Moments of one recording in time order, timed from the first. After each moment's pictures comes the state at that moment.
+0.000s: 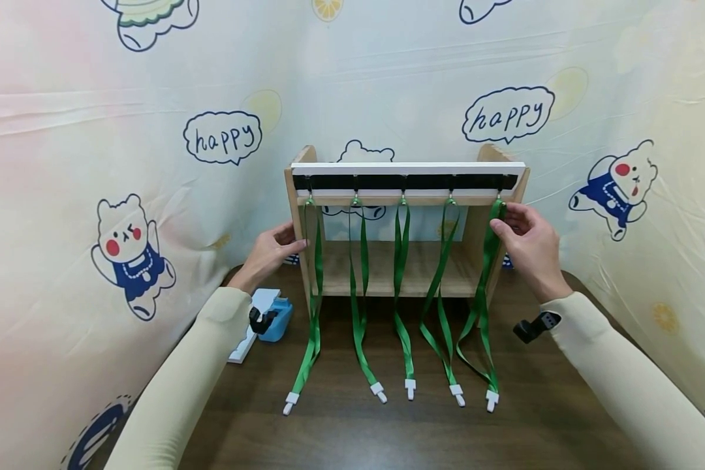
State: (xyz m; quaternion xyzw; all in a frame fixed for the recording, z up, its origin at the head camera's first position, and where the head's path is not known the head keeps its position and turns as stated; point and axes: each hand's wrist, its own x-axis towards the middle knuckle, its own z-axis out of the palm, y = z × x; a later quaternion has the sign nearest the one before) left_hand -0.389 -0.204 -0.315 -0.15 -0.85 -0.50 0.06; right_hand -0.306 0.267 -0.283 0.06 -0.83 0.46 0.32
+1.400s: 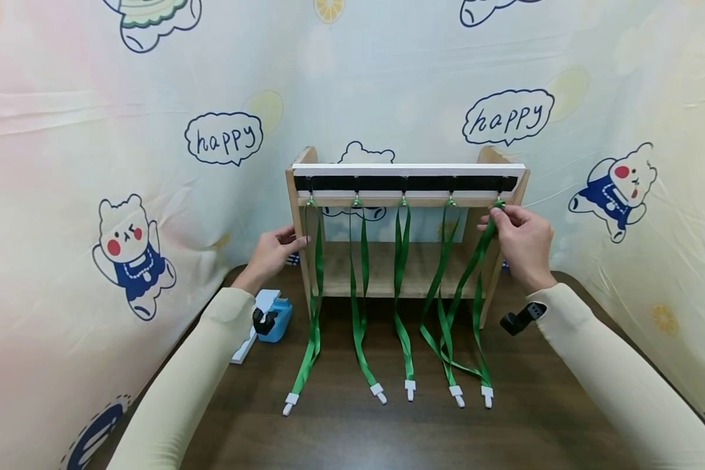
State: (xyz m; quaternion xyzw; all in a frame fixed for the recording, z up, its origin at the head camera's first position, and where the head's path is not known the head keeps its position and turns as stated) left_hand -0.394 -0.201 -0.315 -0.11 -0.85 -0.51 0.06; right_hand -0.319 0.252 -0.276 0.04 -0.78 0.54 0.33
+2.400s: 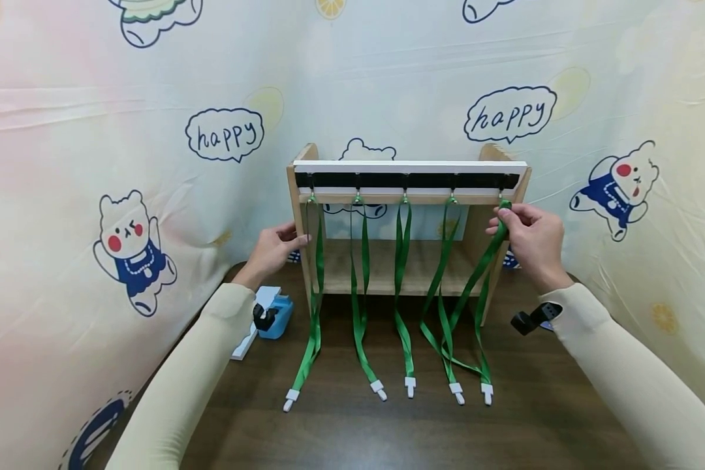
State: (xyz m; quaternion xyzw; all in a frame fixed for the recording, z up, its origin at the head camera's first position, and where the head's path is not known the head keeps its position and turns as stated) left_hand -0.394 -0.199 -0.316 -0.11 -0.85 -0.51 0.06; right_hand -0.311 0.265 -0.271 0.10 -0.76 0.56 0.31
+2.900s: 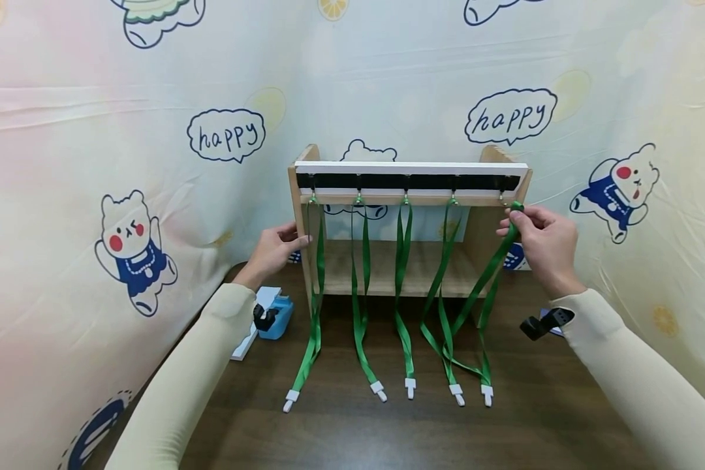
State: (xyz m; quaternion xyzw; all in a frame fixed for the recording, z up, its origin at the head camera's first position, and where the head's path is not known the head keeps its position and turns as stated) left_hand -0.392 -0.200 -0.314 -0.12 -0.85 -0.51 0.06; right_hand -0.300 0.274 -0.269 0.09 -0.73 0.60 0.31
